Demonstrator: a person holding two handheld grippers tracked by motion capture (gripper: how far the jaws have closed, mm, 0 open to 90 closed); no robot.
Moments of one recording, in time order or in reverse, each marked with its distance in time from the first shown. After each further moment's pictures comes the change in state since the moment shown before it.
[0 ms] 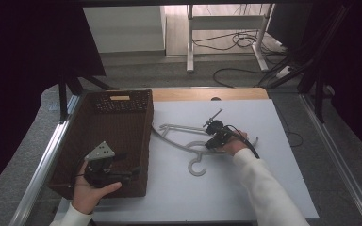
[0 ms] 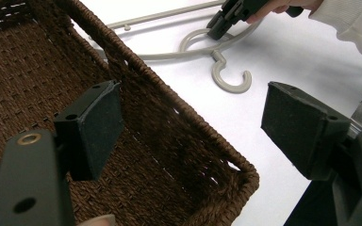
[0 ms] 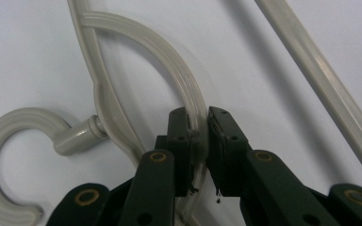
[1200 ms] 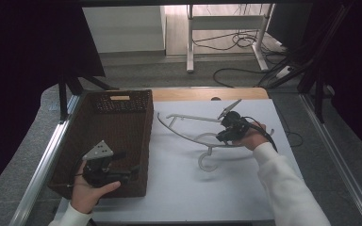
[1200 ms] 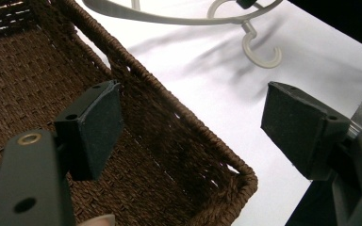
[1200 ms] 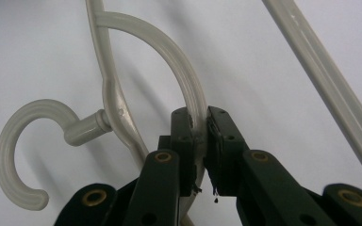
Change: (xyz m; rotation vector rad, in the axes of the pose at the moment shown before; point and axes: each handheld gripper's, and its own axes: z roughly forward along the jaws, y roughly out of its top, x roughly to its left) left arm 0.000 0.003 -0.004 -0.016 0.002 0.003; right arm -0.012 -0.013 -0.077 -0.090 0.019 -0.074
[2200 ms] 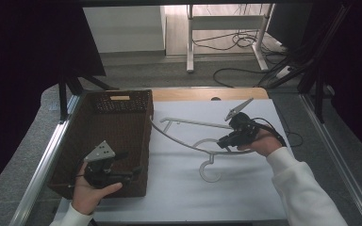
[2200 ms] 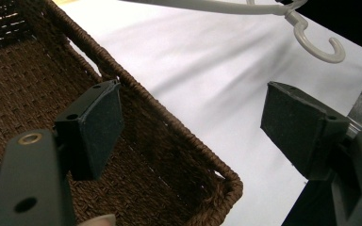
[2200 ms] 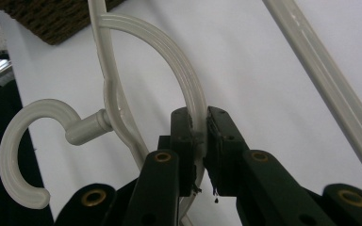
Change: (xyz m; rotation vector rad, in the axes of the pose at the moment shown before) left arm -0.009 0.004 -0.001 -0.015 -0.006 0.027; right arm 0.027 -0.007 -0.048 -0.063 0.188 -0.003
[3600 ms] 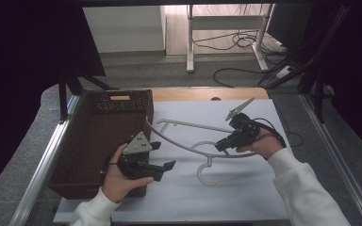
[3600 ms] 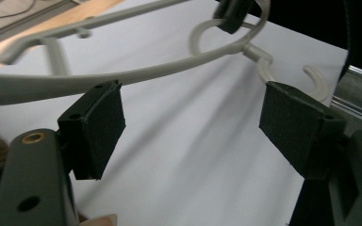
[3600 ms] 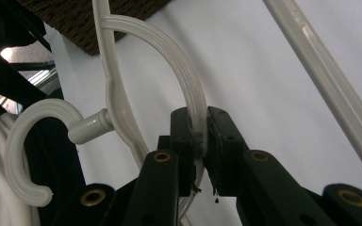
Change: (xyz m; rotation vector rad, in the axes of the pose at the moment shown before) left arm -0.050 0.053 0.052 0.017 -0.106 0.198; right arm 0.004 0.000 -0.004 -0.024 0.109 0.040
